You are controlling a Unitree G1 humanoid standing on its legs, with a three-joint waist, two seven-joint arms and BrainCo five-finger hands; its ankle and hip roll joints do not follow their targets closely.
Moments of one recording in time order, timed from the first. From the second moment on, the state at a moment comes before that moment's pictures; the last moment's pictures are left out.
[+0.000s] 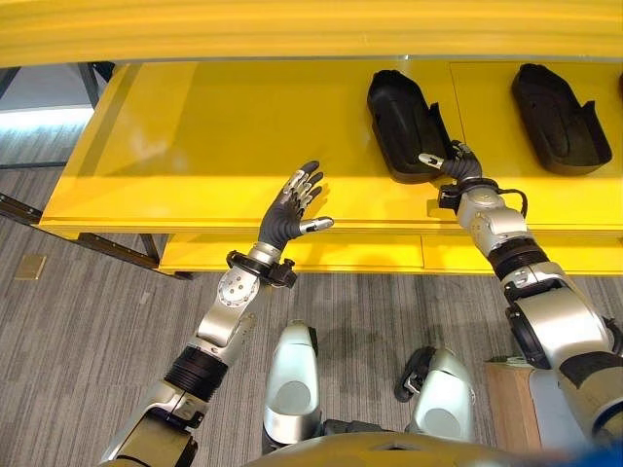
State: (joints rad) left arm -0.25 0.42 -0.36 0.10 -0.56 -0.32 -0.07; right arm -0.91 -0.36 0.25 0.89 0.51 0.17 -0.26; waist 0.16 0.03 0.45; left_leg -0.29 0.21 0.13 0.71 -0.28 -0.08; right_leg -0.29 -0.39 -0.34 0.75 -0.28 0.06
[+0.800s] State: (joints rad) left arm -0.25 0.40 -0.36 0.10 -0.55 -0.32 -0.04; right arm -0.85 -0.31 0.30 0.79 0.51 0.15 -0.29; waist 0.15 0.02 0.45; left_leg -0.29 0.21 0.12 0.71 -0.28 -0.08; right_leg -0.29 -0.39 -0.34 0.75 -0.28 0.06
